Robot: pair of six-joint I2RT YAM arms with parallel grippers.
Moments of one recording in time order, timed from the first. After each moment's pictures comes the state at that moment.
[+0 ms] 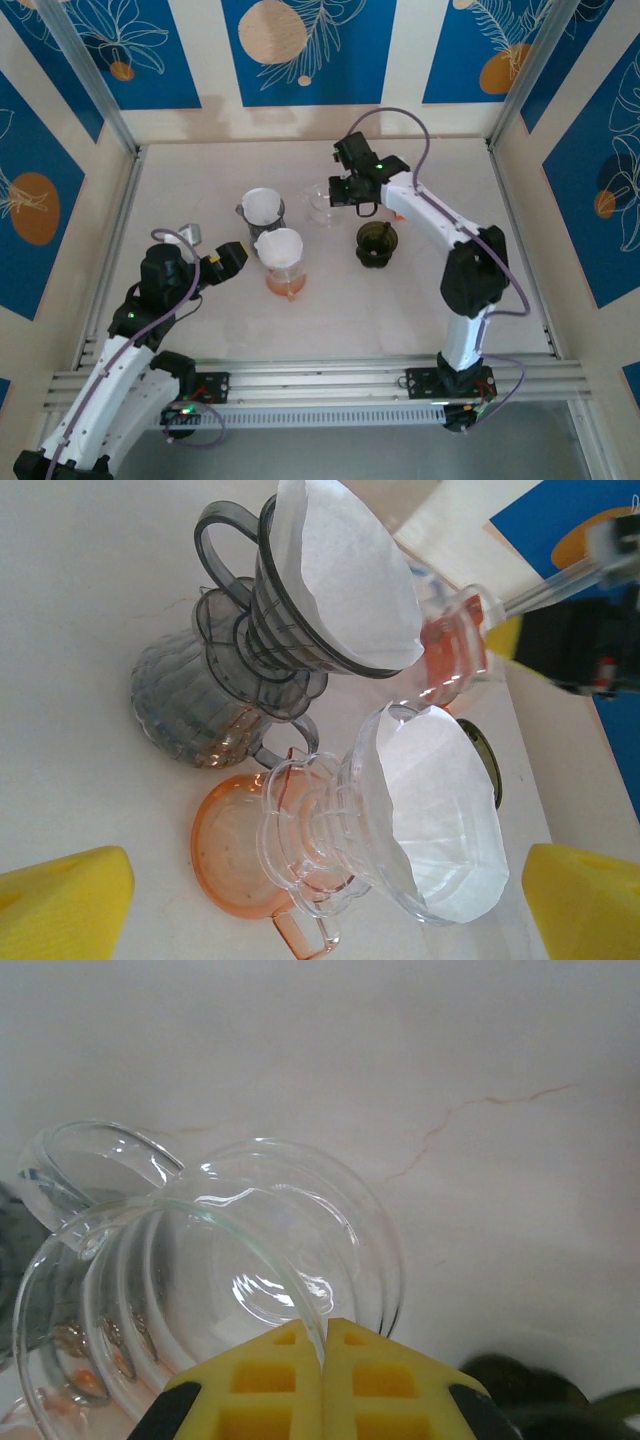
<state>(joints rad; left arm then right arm) -0.30 0.60 0.59 -0.44 0.24 -0.73 0.54 1.80 1.67 -0.82 0.03 0.37</state>
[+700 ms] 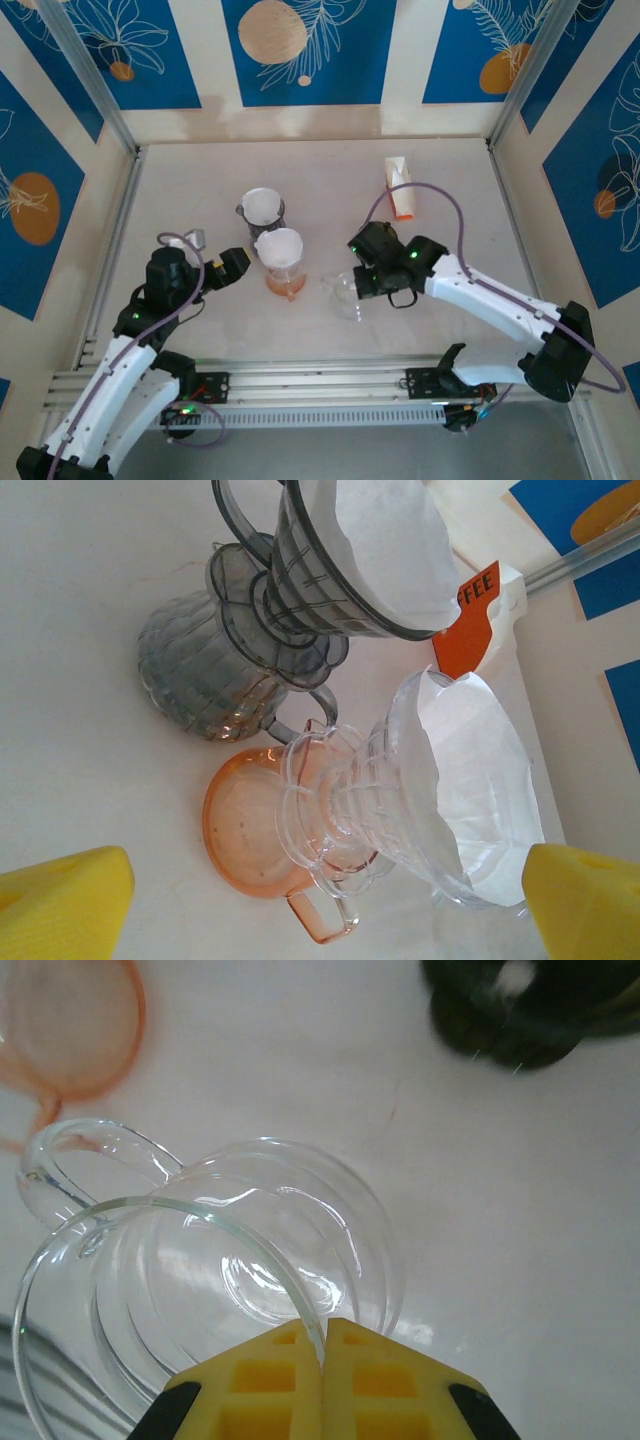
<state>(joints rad) -0.30 0.60 0.53 -0.43 0.27 -0.73 0.87 1.24 1.04 -1.03 0.09 0.61</state>
